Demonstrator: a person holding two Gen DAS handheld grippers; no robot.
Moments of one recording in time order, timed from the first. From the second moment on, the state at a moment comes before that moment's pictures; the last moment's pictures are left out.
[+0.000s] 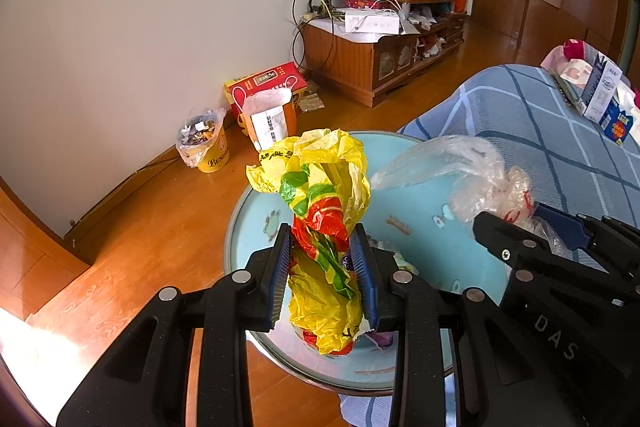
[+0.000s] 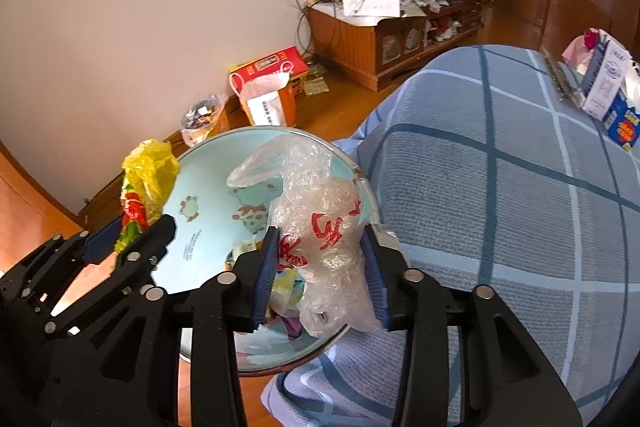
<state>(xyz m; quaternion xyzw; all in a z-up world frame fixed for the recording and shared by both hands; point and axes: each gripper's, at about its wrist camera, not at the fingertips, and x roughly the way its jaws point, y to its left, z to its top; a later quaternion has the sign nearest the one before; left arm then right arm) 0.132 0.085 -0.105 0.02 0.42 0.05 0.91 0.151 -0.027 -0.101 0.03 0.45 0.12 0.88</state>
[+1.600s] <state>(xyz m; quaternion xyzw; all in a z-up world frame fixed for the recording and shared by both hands) 0.047 0.084 -0.031 0.02 0.33 0.08 0.94 0.041 -0.098 -0.023 0.08 0.29 0.03 0.95</state>
